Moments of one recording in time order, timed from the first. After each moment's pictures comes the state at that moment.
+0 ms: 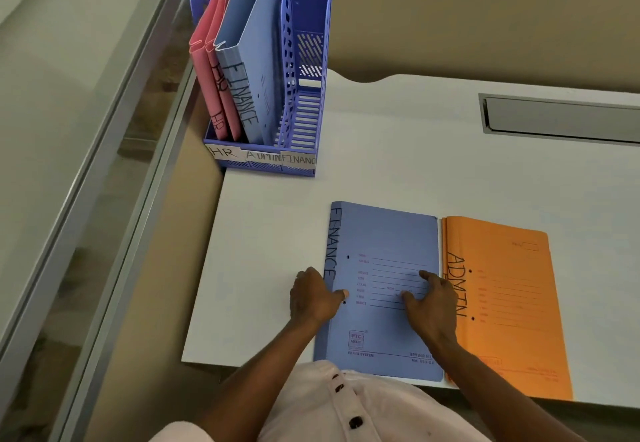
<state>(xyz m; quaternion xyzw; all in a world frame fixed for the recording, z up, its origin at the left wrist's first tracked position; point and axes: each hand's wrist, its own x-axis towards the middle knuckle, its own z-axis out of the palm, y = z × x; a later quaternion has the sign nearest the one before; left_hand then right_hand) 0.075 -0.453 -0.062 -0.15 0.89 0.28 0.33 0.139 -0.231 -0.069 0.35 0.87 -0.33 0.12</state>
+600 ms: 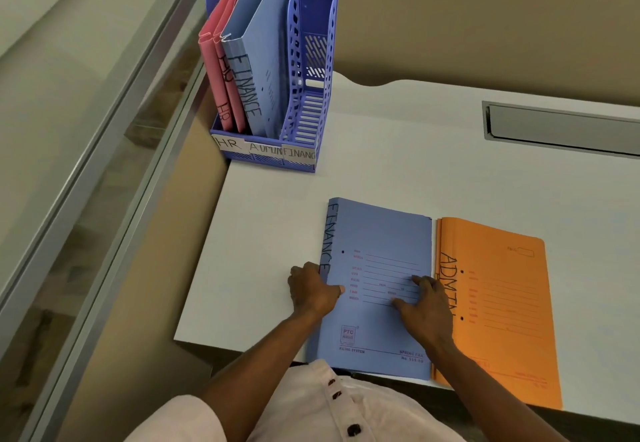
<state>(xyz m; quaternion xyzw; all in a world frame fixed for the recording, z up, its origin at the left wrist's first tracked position) 0.093 -0.430 -0.054 -0.22 0.87 0.35 0.28 0.155 -0.211 -0.067 0.27 0.90 -0.32 0.15</state>
